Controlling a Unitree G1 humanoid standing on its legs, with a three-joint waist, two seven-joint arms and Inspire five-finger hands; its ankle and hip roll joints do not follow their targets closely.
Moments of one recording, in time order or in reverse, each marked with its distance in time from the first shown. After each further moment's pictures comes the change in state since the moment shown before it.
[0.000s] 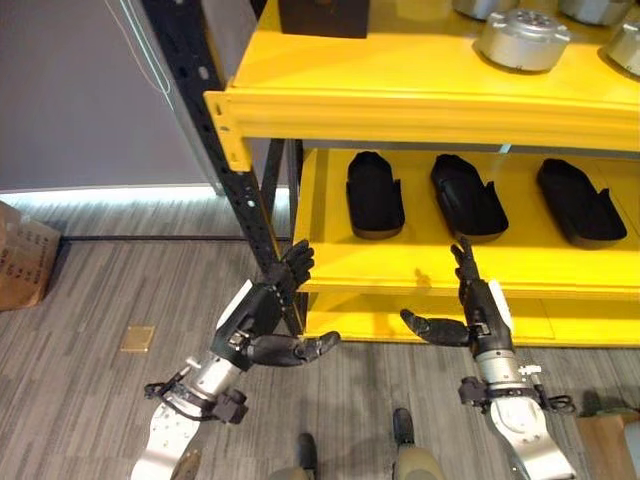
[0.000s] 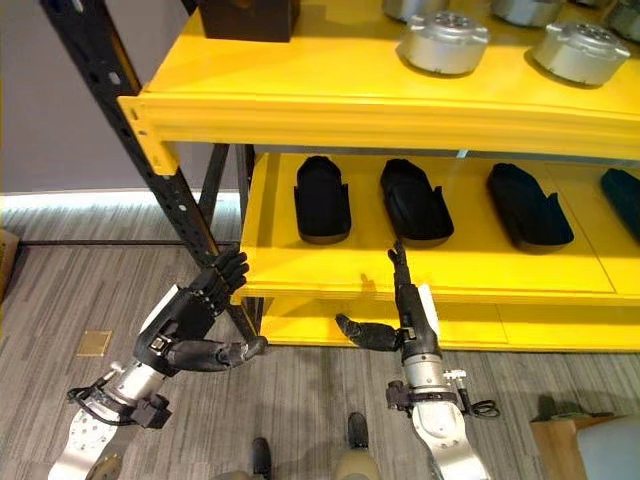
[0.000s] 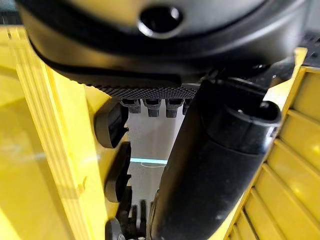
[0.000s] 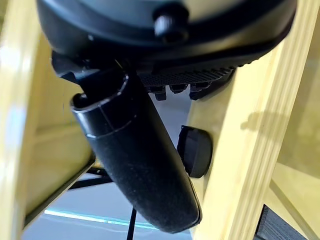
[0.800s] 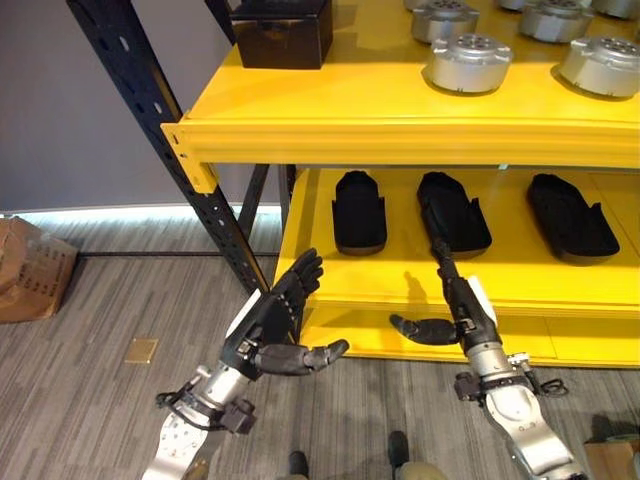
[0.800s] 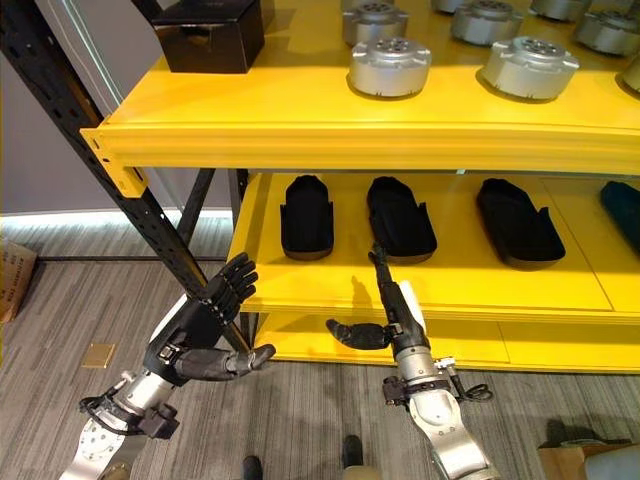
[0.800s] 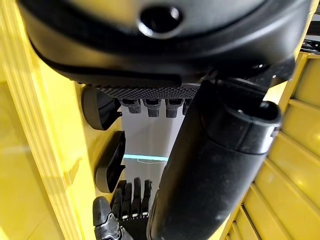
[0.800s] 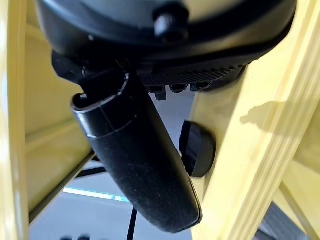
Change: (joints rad) left arm 0.008 -0.025 -0.032 -0.018 0.000 0.009 0.001; right arm -0.062 -0.089 0.077 0.002 0.002 0.020 0.091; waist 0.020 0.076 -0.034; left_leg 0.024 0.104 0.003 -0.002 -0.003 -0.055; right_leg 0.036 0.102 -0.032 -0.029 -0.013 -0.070
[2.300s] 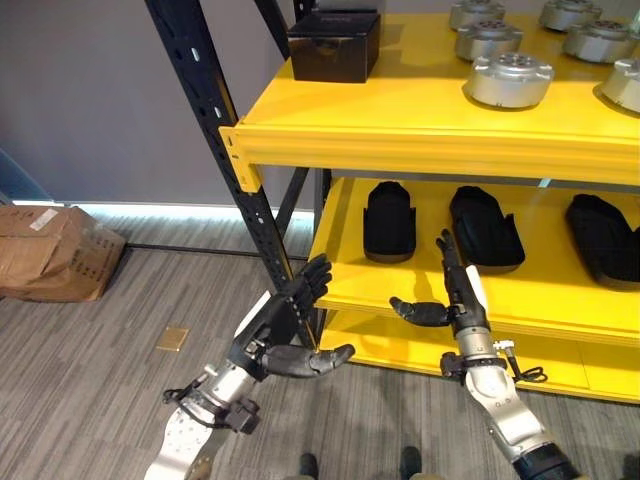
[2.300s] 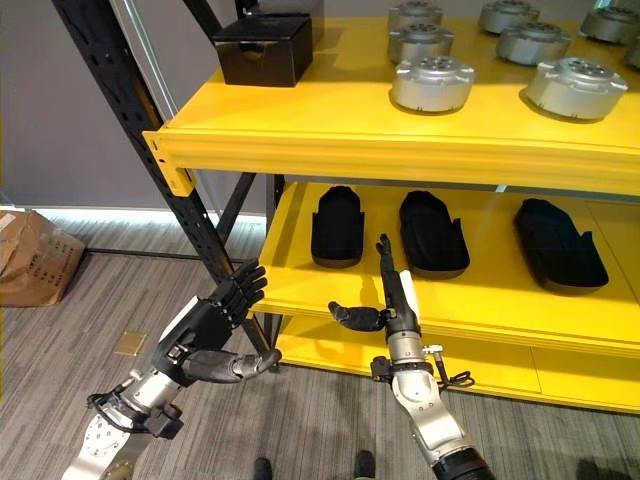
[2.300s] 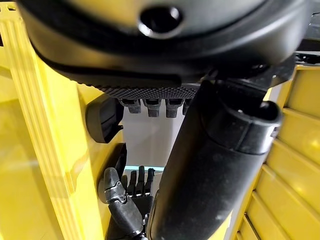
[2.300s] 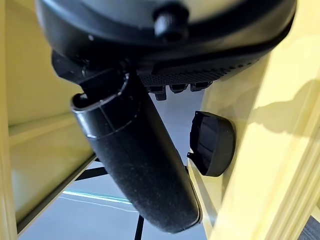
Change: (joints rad) left arm -0.020 -0.001 -0.017 0.000 0.000 0.052 -0.024; right arm -0.155 0.065 0.025 0.217 -0.004 -0.012 -0.175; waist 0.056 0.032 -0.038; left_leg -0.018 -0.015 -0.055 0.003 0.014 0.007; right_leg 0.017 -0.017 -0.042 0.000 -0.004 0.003
